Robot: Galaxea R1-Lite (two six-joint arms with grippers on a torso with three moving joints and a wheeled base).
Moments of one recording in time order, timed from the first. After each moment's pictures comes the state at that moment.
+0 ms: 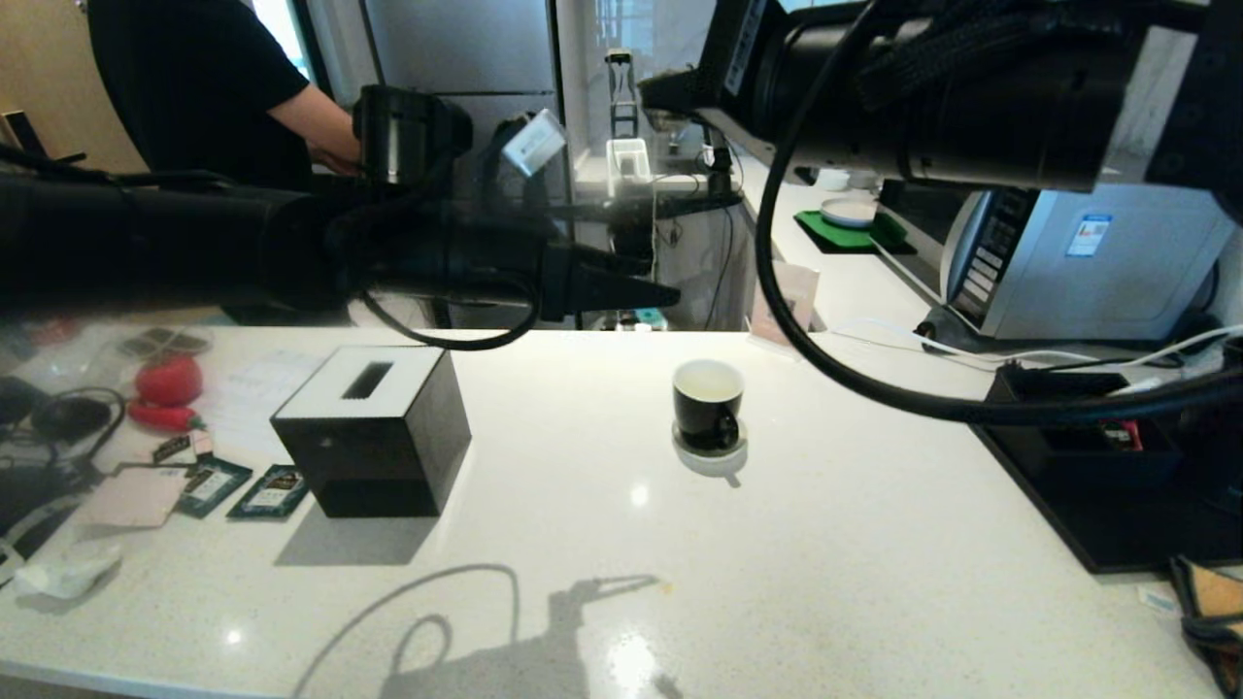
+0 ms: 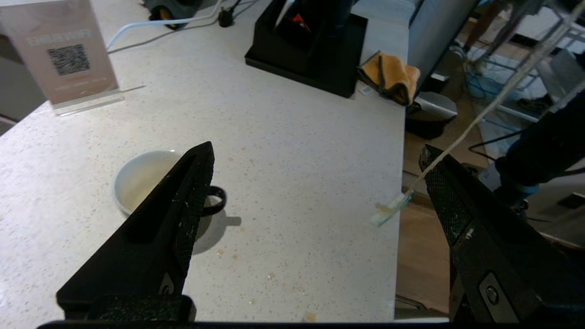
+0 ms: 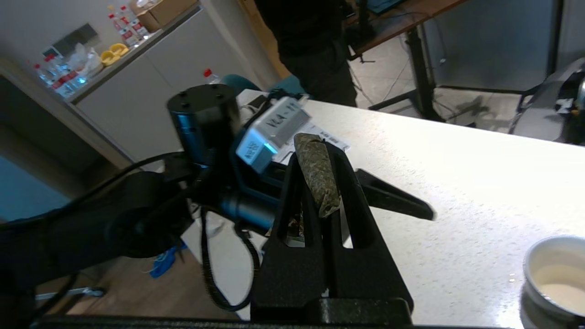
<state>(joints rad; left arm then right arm) -0.40 1.96 -1.61 -0.02 -0.97 0.09 0.77 1.78 -1.81 -0.02 0.03 0.43</state>
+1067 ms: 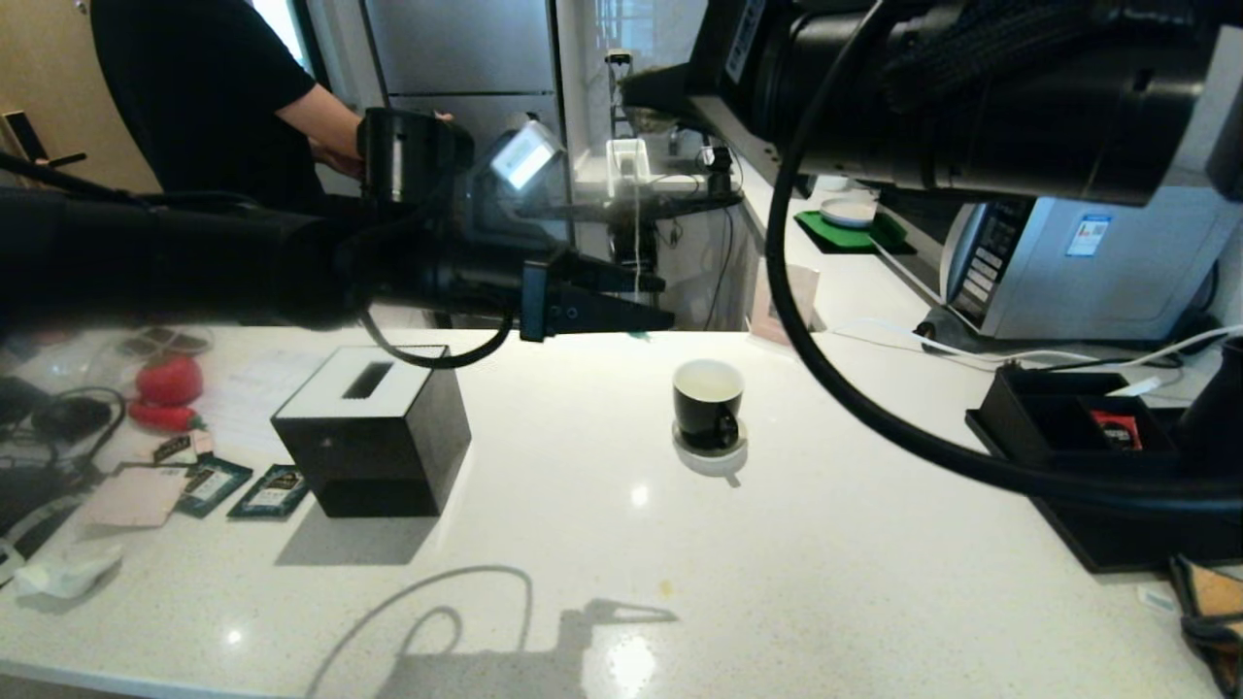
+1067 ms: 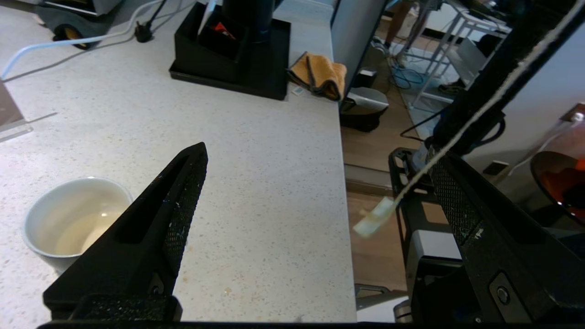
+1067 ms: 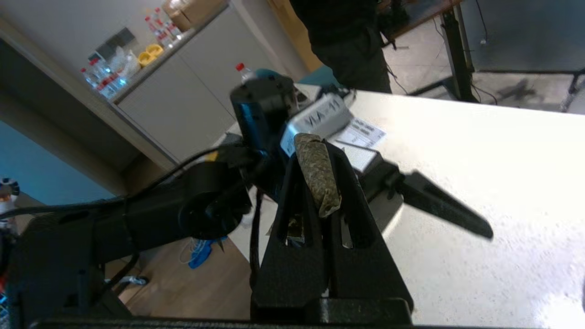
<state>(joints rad) -0.39 1.97 -1.56 -0.09 -1.20 0.09 0.82 1.74 -1.75 -0.04 0.03 0.51</state>
